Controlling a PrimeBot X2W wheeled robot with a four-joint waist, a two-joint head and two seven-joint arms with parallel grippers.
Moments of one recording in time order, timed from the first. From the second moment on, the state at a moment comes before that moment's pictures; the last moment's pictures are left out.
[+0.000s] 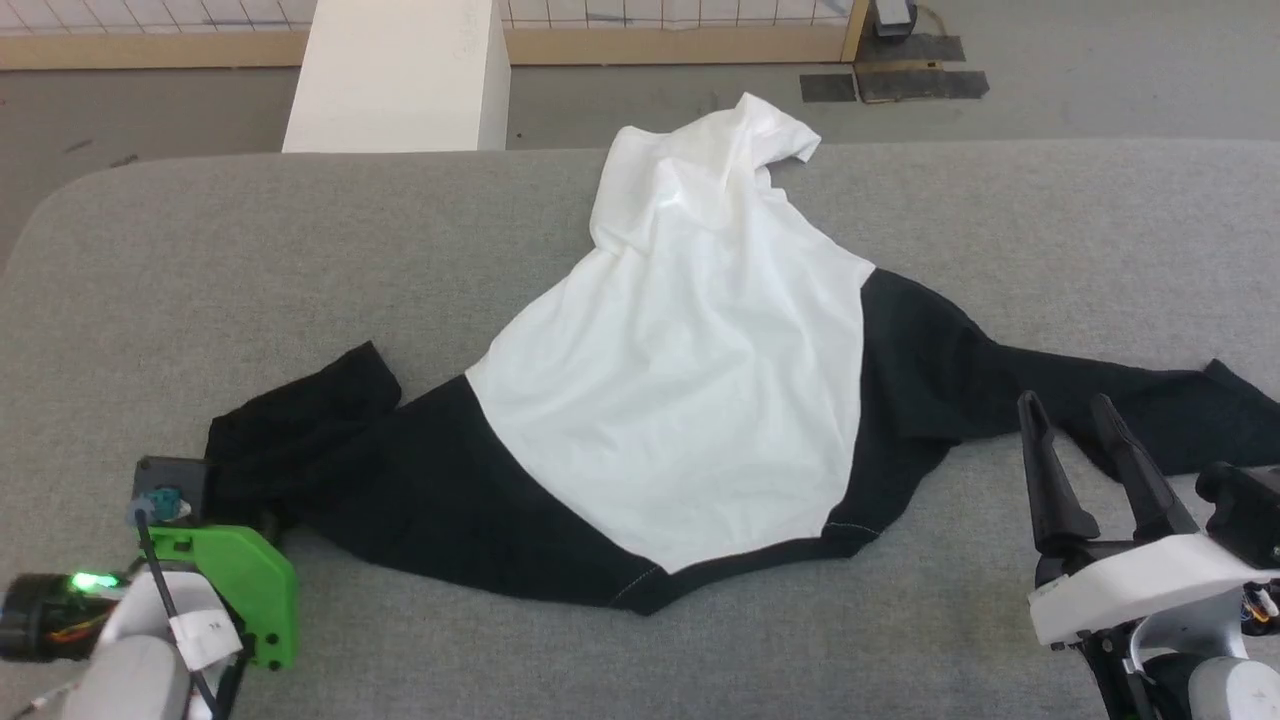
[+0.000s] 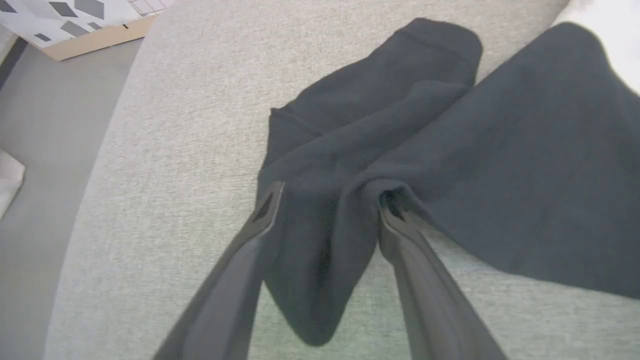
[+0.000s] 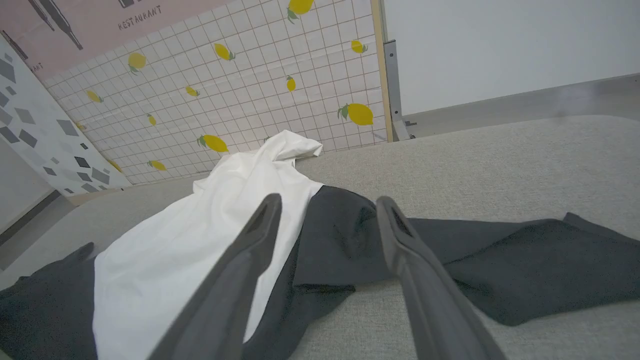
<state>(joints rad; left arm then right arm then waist) -0.14 0.48 -0.18 0.20 -0.32 0.08 0.28 0.00 -0.05 -0.08 -0.10 0.32 0.13 0.04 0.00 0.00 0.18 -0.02</state>
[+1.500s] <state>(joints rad) -0.17 0.37 -0.43 0.19 -0.26 0.03 0.32 0.04 -0.05 -0.10 -0.10 0.31 0.13 0.07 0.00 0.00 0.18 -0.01</state>
